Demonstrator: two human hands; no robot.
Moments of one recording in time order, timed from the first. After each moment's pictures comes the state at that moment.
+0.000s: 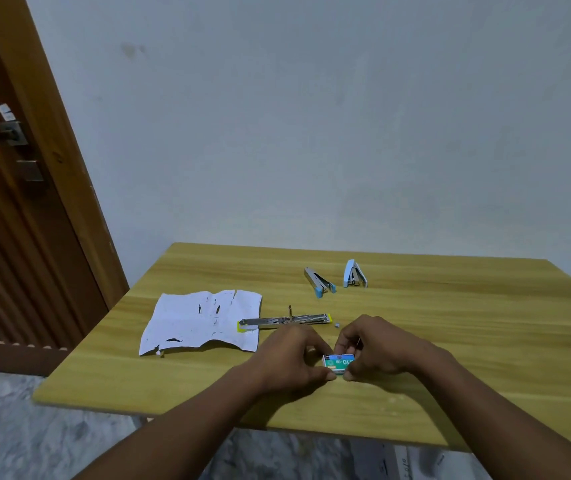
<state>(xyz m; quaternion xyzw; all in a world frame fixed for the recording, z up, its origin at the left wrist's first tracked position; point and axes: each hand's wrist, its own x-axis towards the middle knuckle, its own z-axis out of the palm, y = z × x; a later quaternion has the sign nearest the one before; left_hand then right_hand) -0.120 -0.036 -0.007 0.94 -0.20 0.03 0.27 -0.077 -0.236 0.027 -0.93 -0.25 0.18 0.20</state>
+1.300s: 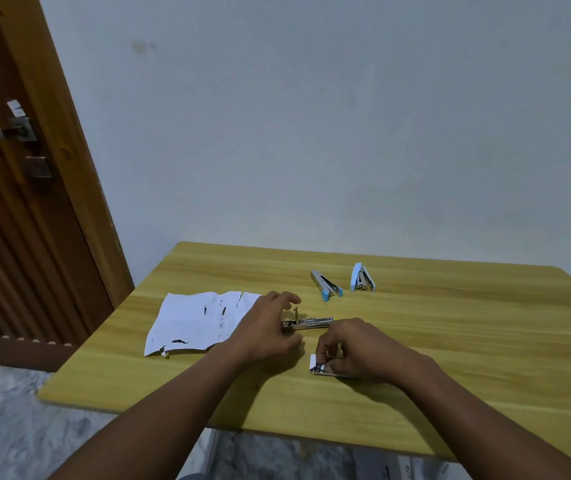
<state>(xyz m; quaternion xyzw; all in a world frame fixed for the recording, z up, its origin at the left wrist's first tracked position) -0.087 0.012 -0.006 0.95 -0.09 0.07 0.29 -0.082 -0.201 0.029 -0.93 -0.33 0.11 0.15</state>
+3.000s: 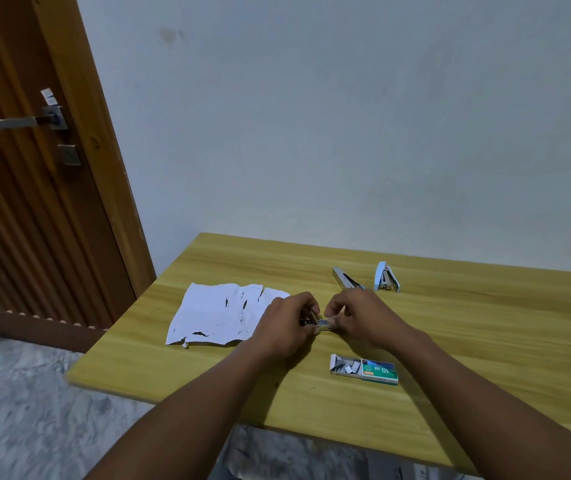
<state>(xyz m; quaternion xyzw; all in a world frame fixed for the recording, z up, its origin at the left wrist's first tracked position) -0.079 0.013 -0.018 0.93 -0.06 0.10 0.36 -0.033 -0.169 0.021 -0.93 -0.29 0.03 0.25</state>
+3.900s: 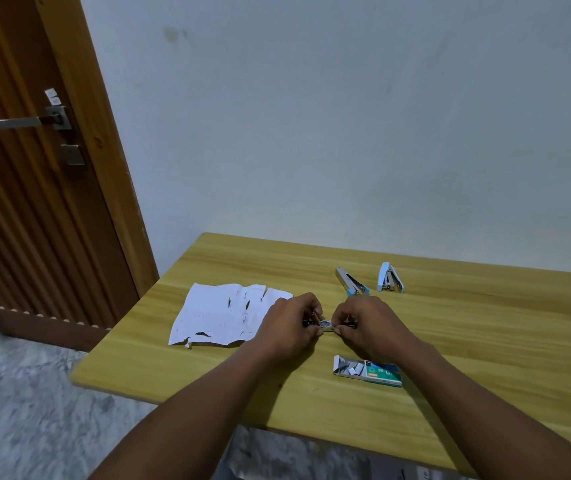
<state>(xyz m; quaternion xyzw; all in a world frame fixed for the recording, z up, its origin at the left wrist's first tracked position) -0.077 0.014 -0.021 0.93 -0.06 0.10 0.36 -0.035 -0.177 0.002 -0.92 -0.32 -0.05 0.21</state>
